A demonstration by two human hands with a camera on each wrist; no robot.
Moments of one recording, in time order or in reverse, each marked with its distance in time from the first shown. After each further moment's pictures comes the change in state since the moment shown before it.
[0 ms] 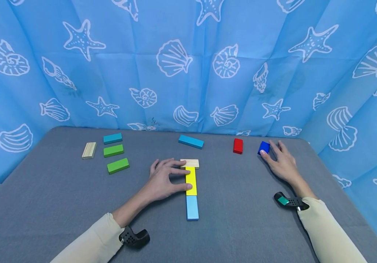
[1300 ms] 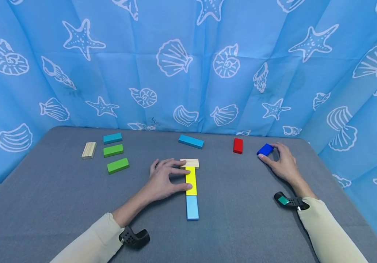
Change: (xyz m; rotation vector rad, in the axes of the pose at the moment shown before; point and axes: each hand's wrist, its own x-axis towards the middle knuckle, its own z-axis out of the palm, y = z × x) left_hand 0.000 -0.001 0.001 0.018 0.004 0.005; right_hand -0.004 0.002 0.000 0.109 0.088 -0.042
